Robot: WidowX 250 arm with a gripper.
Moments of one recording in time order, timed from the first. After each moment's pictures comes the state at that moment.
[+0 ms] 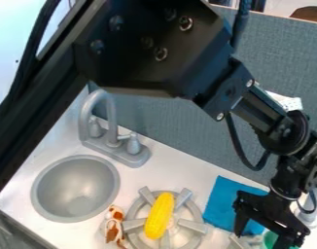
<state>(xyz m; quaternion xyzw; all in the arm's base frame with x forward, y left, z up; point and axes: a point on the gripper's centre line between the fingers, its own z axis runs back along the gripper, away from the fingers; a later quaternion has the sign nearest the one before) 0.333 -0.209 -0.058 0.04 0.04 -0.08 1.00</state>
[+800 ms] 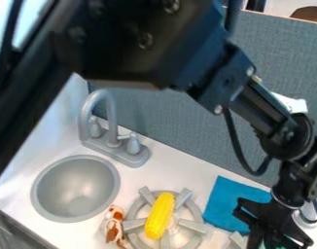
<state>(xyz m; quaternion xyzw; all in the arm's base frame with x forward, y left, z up) 0.314 -0.210 -0.049 0.04 0.05 -0.09 0.99</state>
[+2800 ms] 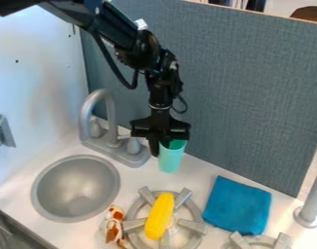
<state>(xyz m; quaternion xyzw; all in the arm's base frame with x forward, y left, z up) 0.408 0.004 -0.030 0.00 -0.03 0.21 0.98</state>
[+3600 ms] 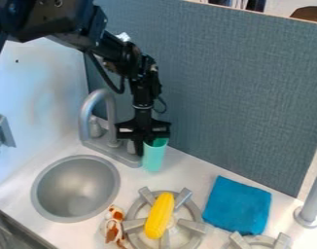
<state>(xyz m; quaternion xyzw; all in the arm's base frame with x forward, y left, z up) 0.421 0.049 -0.060 -0.01 0.02 0.28 0.96</state>
